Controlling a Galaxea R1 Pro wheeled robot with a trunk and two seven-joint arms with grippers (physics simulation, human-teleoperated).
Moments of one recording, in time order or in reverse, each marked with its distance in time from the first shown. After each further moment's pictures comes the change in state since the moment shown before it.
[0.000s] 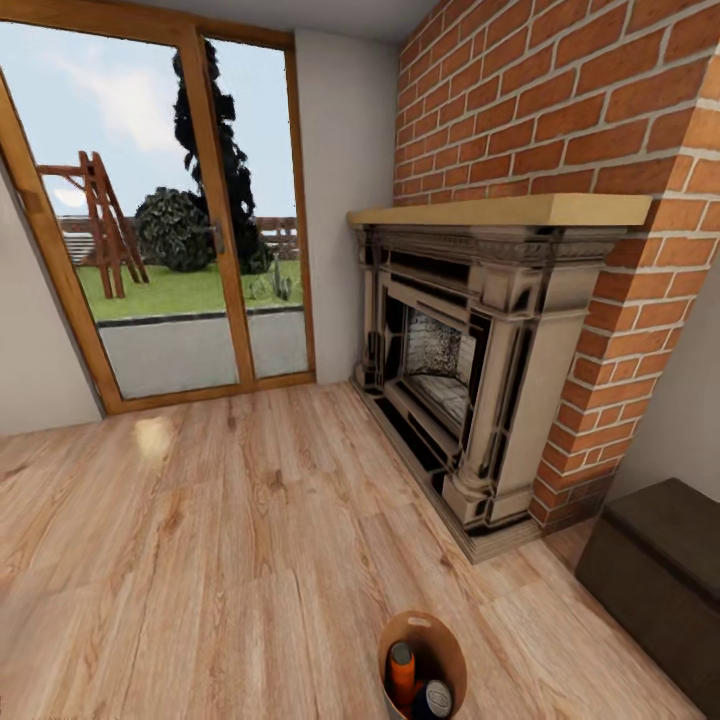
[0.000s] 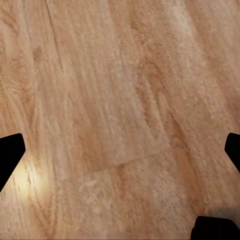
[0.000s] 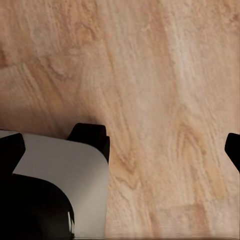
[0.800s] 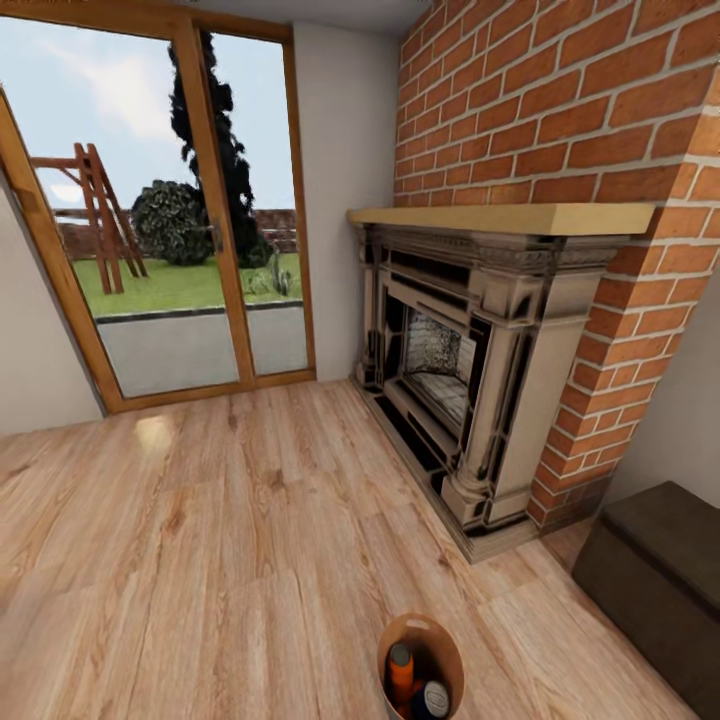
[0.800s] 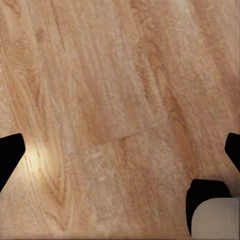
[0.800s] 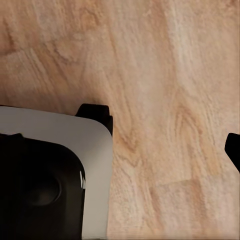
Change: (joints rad) left arm 0.047 -0.001 -0.004 0.003 -0.004 0.000 -0.001; right arm 0.025 0.000 0.000 0.000 0.000 -0.002 0.000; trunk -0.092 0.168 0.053
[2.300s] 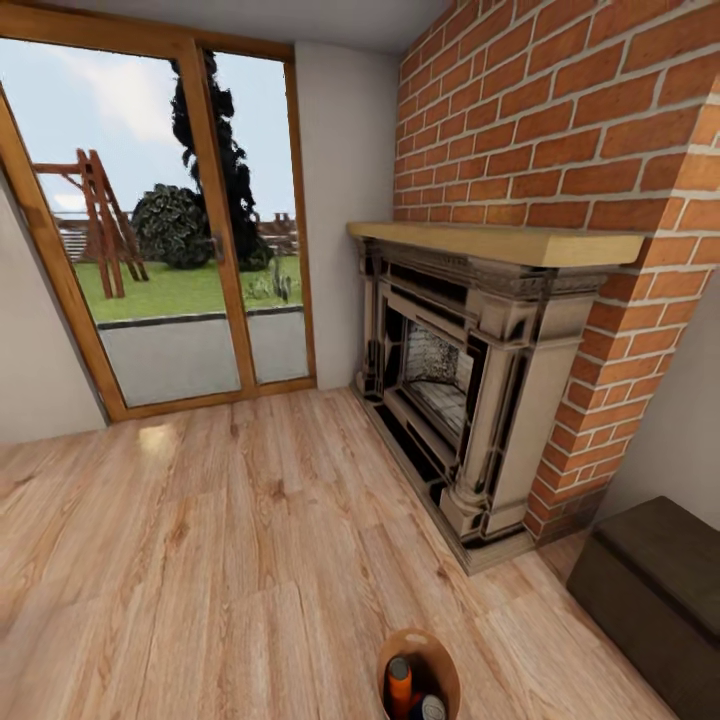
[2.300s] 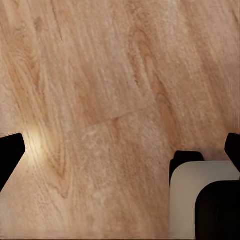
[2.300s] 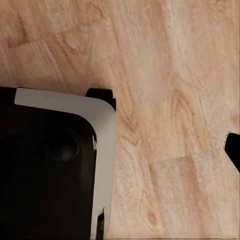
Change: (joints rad) left arm 0.050 -0.026 -0.001 0.002 -0.002 0.003 0.001; right arm 0.033 0.001 0.000 0.000 -0.001 -0.002 -0.005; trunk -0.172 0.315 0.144
